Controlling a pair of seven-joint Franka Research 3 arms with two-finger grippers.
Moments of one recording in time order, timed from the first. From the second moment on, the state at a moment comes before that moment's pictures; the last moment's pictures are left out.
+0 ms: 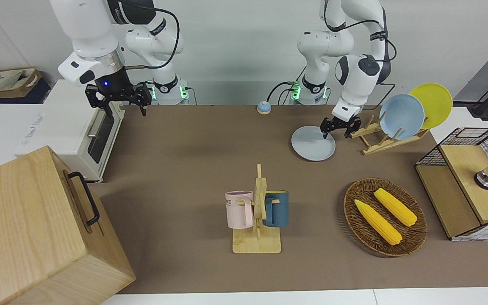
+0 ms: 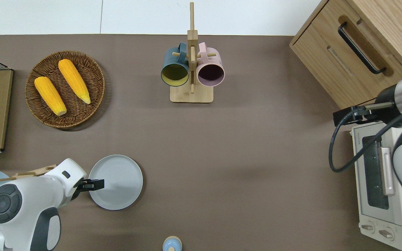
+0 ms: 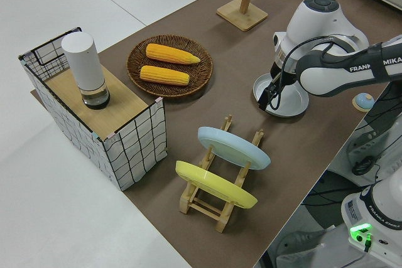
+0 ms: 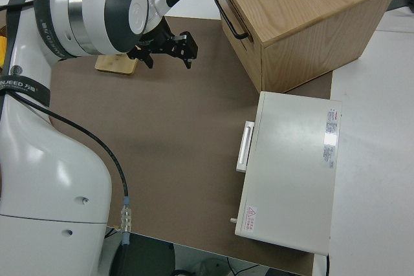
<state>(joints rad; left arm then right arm) -0.09 -0.26 0.03 -2.65 -0.02 2.45 -0.04 -0.07 0.06 0.16 -1.49 -0.04 1.53 0.02</state>
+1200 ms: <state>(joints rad) -0.09 -0.20 0.03 -2.69 -0.02 2.53 -0.04 -0.07 0.06 0.16 -1.49 -0.04 1.53 0.02</state>
